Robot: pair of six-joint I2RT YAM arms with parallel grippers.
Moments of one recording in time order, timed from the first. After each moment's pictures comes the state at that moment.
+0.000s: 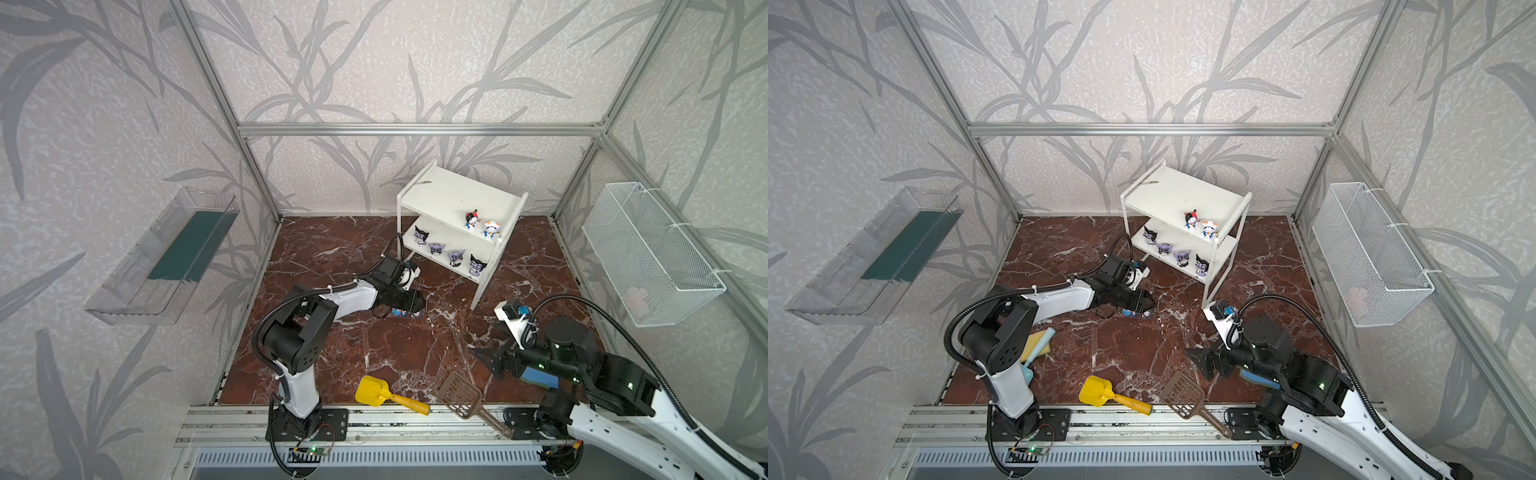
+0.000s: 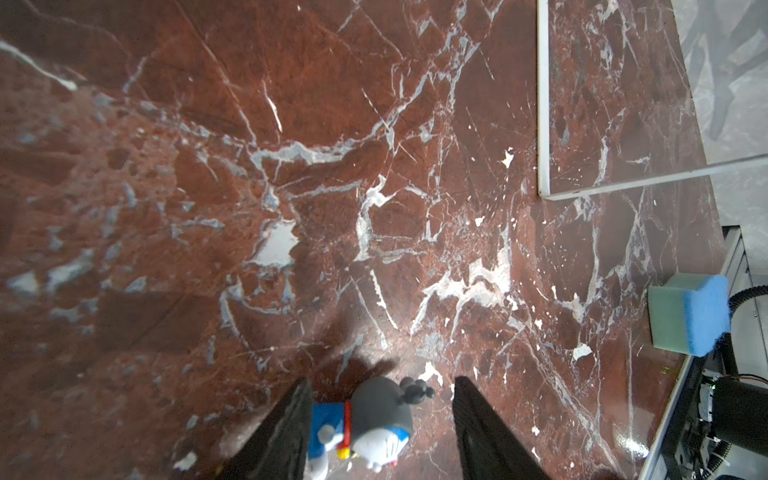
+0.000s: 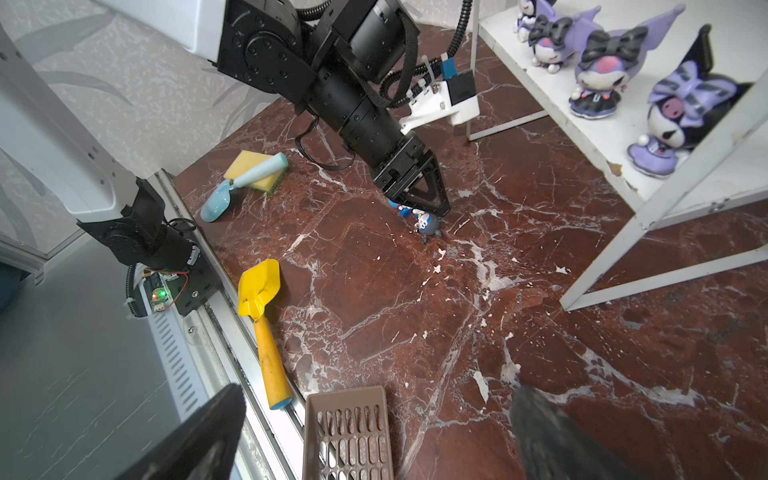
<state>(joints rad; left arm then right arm) -0.56 1.82 1.05 -0.20 0.42 -0.29 0.86 0.51 0.74 -0.76 -0.09 0.24</state>
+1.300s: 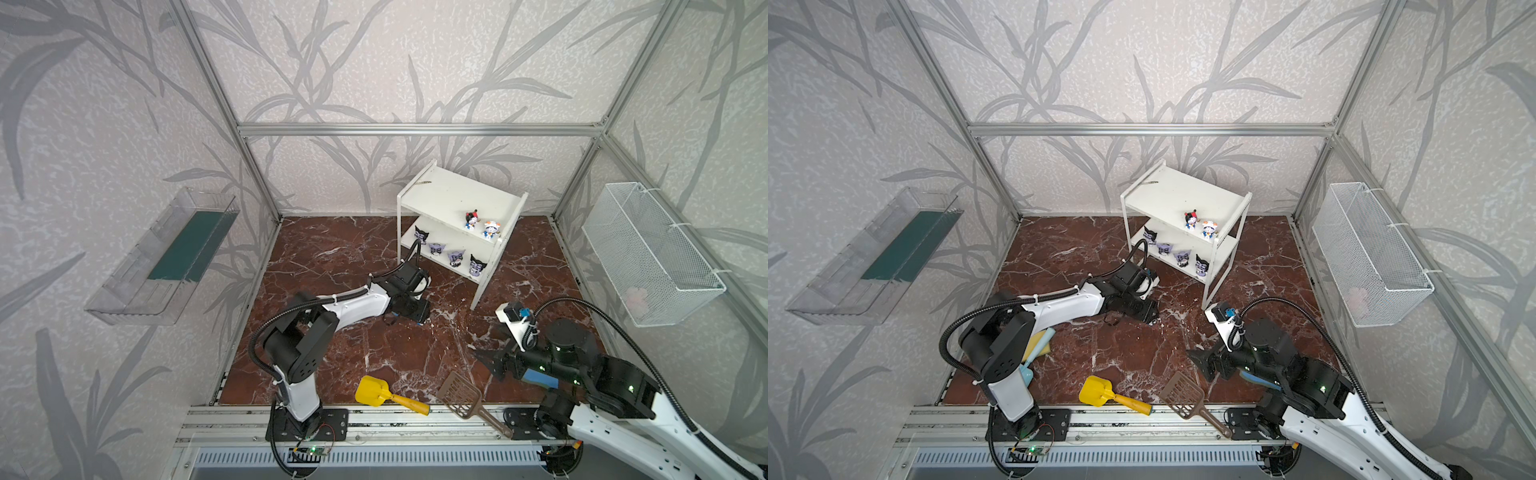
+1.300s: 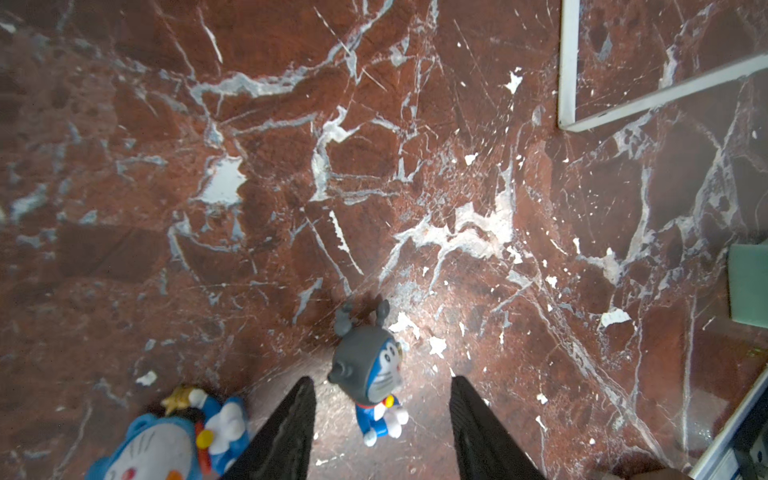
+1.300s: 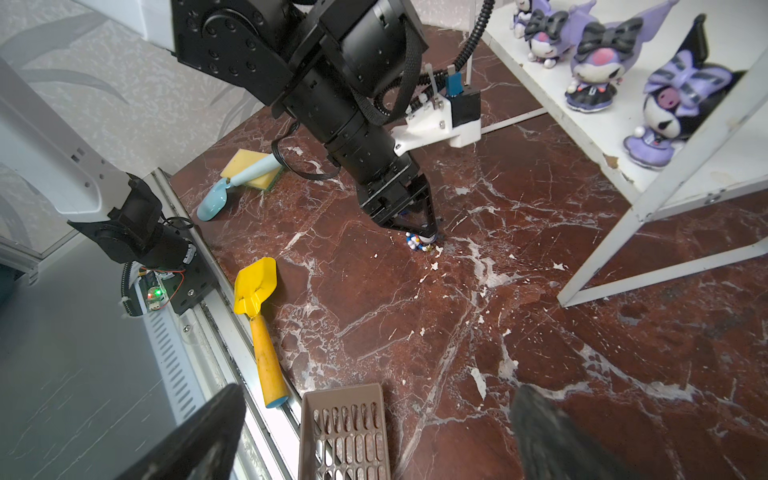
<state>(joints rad) -0.72 1.79 1.11 -0.40 0.19 -0.29 0.86 0.48 0.72 -0.76 -0.09 0.23</state>
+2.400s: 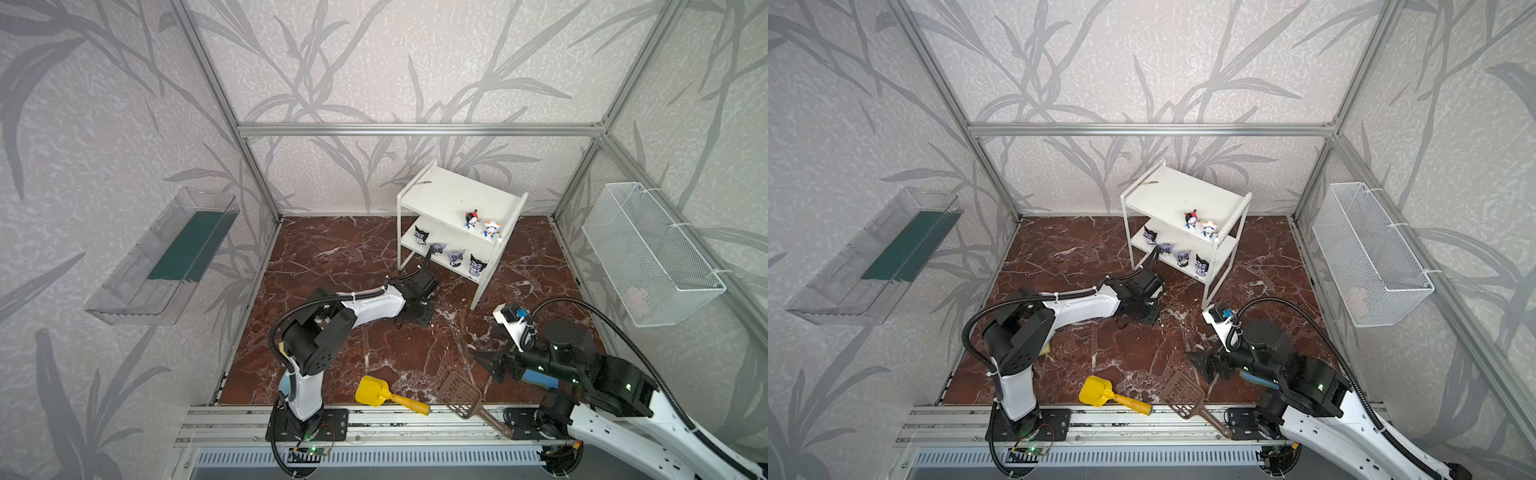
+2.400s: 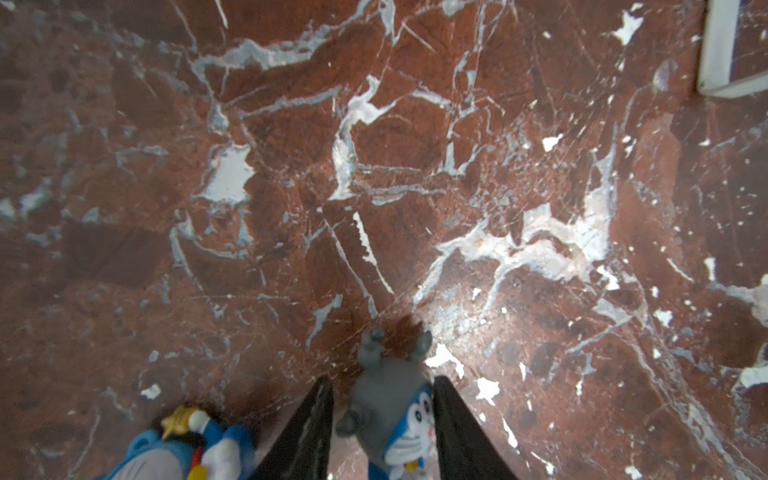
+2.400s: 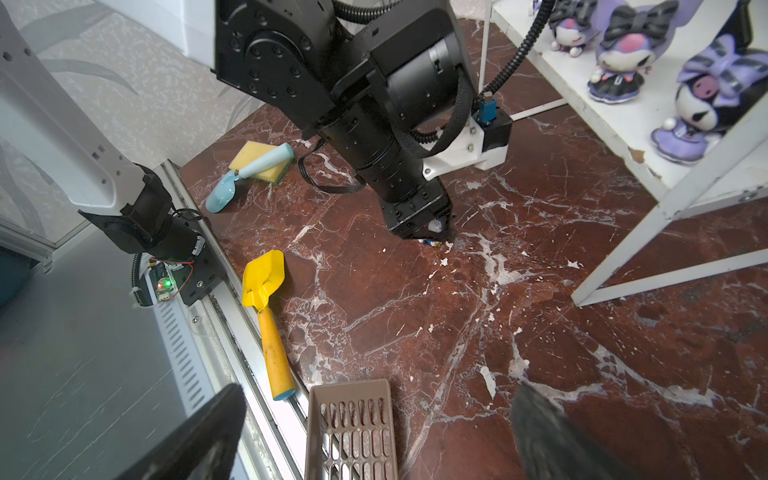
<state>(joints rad) -0.79 1.90 1.20 -0.47 -0.01 -0.31 0.86 0.50 0.72 -0.76 -0.12 0.23</state>
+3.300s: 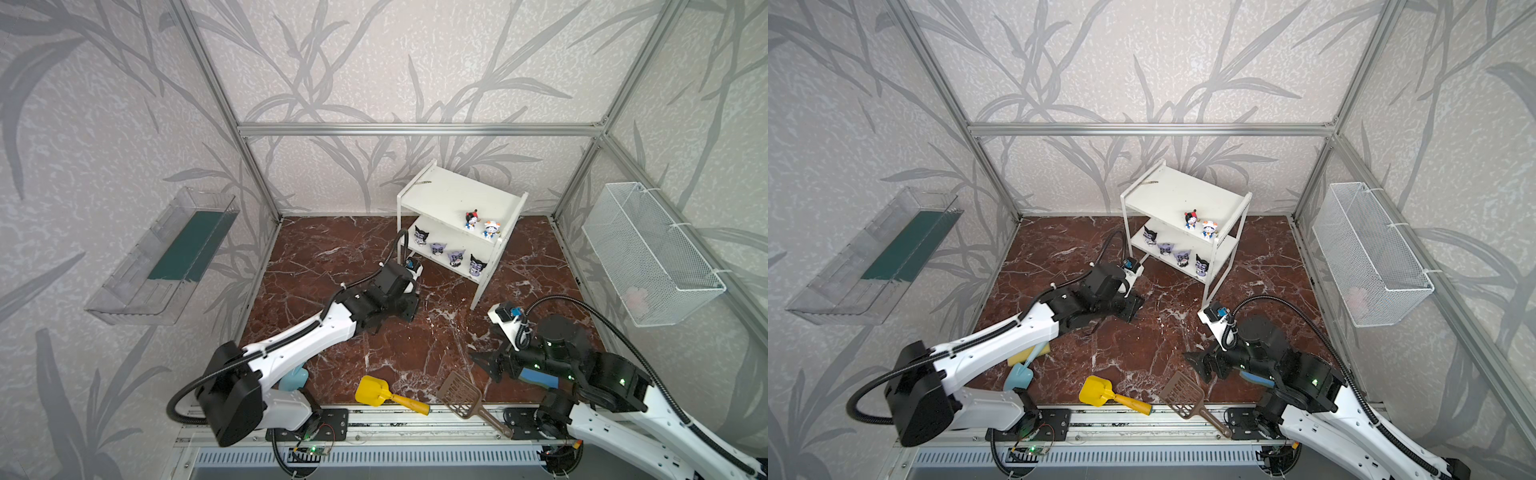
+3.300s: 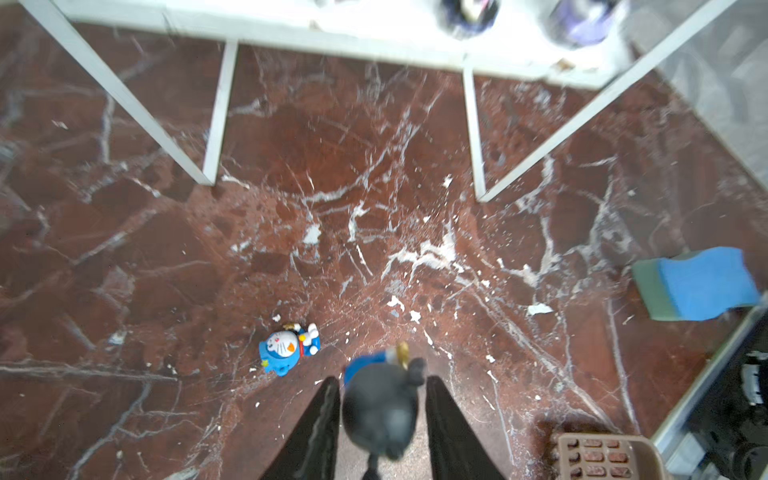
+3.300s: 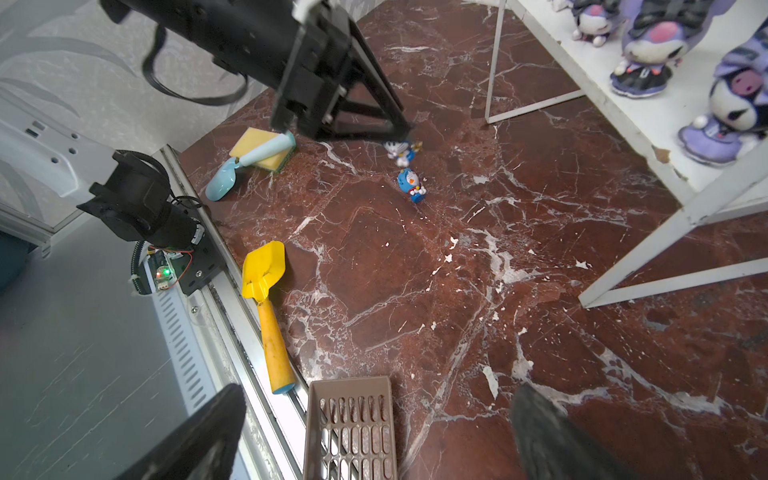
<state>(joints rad) -0.78 1.29 1.01 -0.44 -0.03 -0.26 0.86 0.55 0.74 -0.76 -0.14 0.20</state>
